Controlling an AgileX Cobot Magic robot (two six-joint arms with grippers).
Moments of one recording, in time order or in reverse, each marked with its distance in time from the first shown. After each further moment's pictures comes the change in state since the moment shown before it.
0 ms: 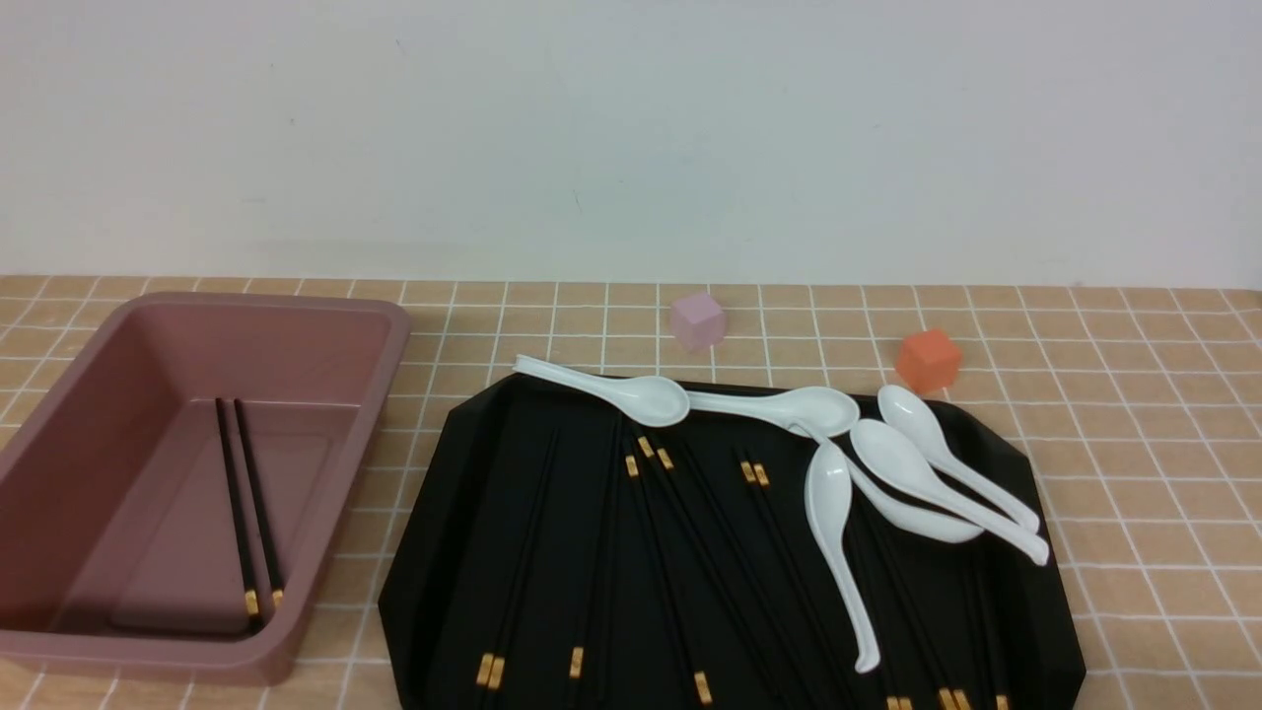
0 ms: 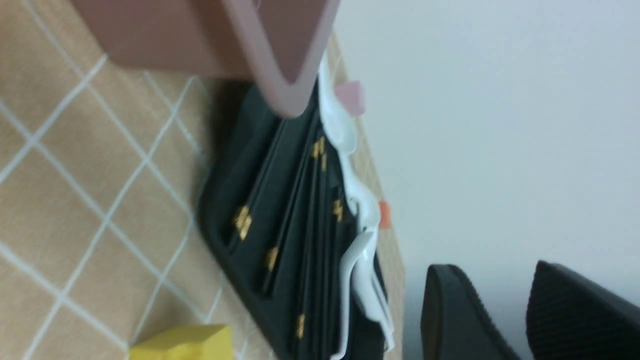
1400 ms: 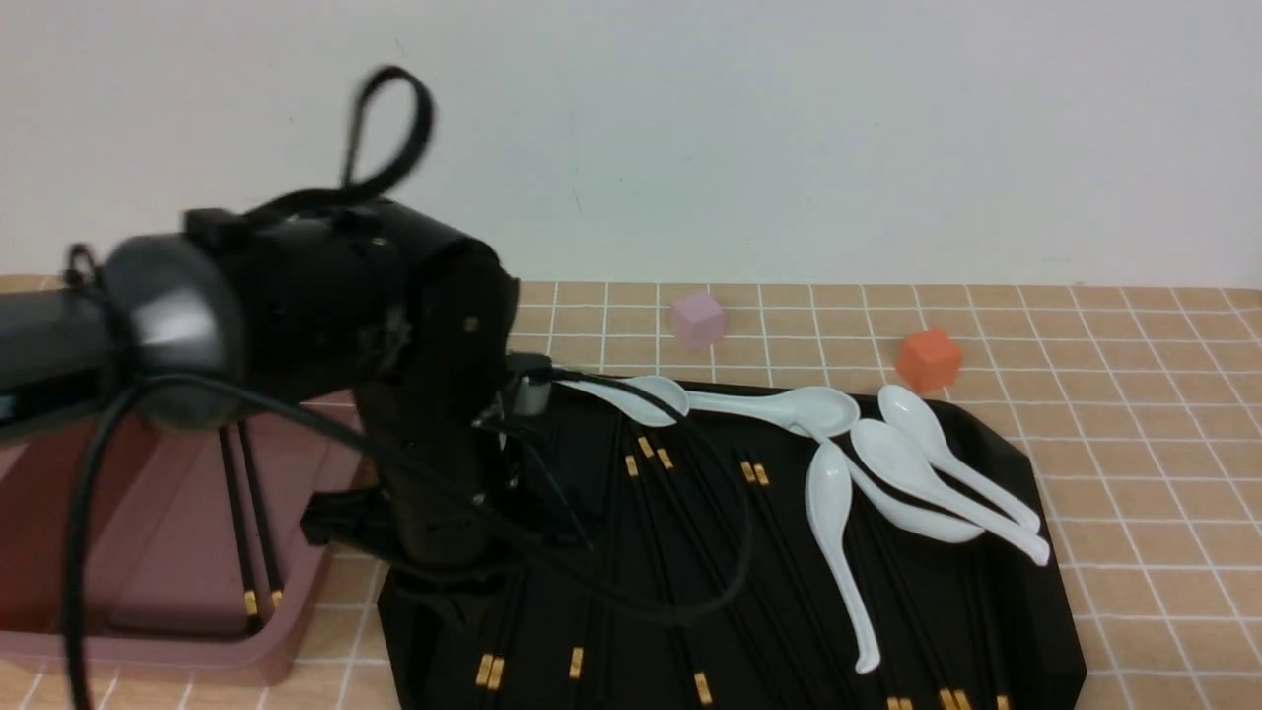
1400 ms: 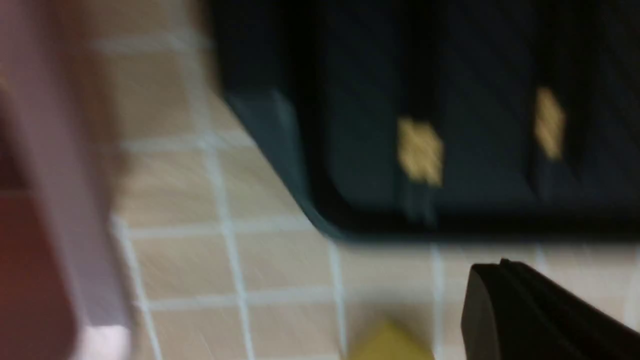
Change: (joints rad) right arm 0.000 0.000 0.000 0.000 0.000 0.000; left arm -0.428 1.754 -1.298 0.754 0.783 0.089
